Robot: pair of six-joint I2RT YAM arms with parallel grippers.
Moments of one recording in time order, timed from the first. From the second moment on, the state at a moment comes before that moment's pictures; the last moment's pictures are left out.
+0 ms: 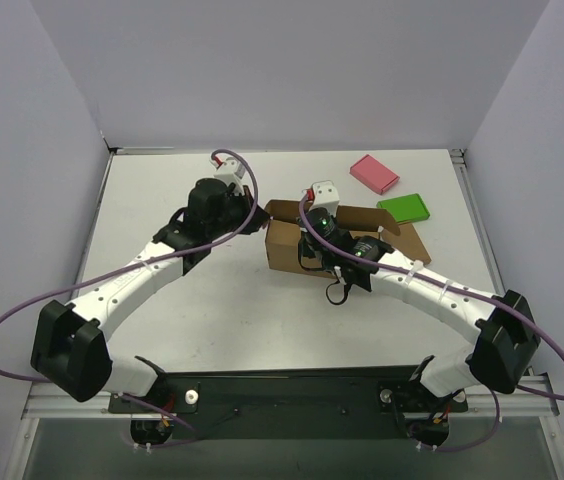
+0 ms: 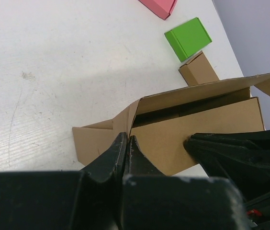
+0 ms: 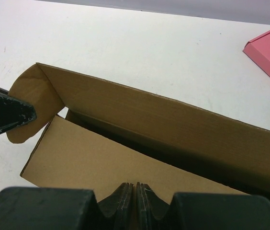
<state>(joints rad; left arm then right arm) -0.55 1.39 1.09 -0.10 0.13 -0.52 0.85 1.42 1.10 -0.32 0.52 0.40</state>
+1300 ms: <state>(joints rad) -0.61 1.34 0.95 0.07 0.02 -0.56 0.84 1.45 1.18 -0.44 0.53 0.39</state>
